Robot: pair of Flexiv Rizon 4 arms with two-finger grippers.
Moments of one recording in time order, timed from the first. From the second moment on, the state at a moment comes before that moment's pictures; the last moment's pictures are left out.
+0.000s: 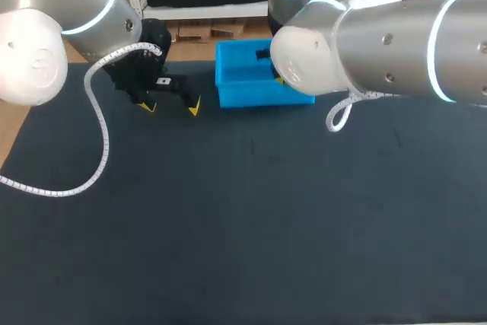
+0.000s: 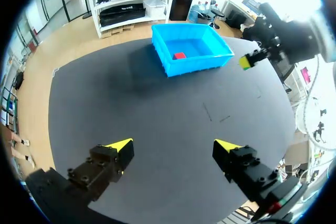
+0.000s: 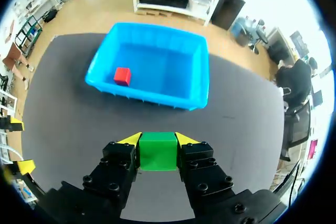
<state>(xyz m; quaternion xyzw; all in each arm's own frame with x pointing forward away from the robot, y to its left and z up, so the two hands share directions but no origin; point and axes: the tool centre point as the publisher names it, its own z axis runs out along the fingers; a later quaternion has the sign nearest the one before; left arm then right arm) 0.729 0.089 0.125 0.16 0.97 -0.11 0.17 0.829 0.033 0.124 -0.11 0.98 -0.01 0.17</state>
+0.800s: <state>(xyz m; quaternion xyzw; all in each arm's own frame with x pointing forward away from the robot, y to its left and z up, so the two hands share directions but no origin) 0.729 0.089 0.125 0.16 0.97 -0.11 0.17 0.846 0.021 0.152 -0.12 0.96 0.01 0.25</state>
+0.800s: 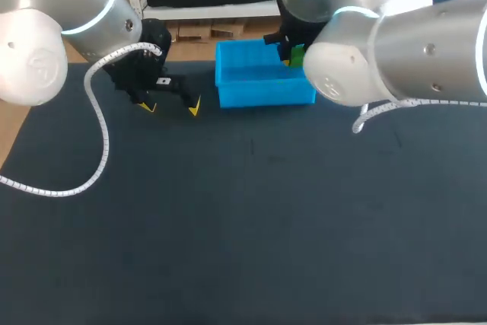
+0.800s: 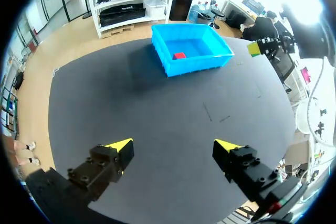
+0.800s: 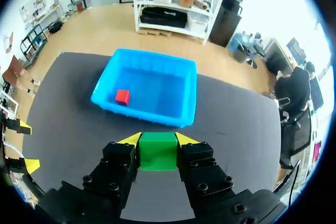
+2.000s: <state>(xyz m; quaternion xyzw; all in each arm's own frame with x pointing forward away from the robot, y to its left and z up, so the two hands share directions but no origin) 0.729 0.089 0.125 0.16 0.97 -0.11 0.17 0.959 0.027 0.109 -0.14 0.96 0.07 0.24</state>
